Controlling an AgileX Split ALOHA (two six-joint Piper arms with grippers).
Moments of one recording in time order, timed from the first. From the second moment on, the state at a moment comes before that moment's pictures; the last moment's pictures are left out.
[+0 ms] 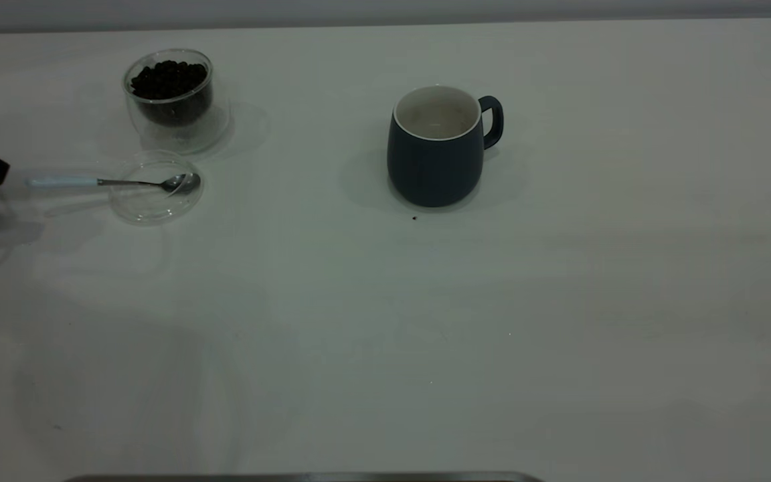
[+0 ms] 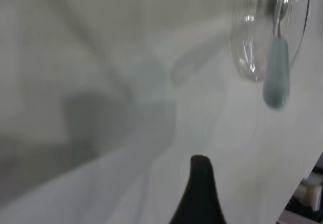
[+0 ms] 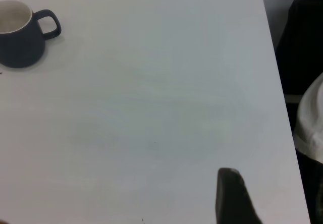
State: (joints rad) left arm 0.55 2.61 -1.61 -0.90 1.15 1.01; right arm -0.02 -0.02 -0.47 0.02 1.13 -0.12
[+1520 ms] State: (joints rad) left arm 0.46 2.67 -1.63 -1.05 1.16 1.12; right arm -0.02 -0.02 -0.47 0.02 1.13 -0.12
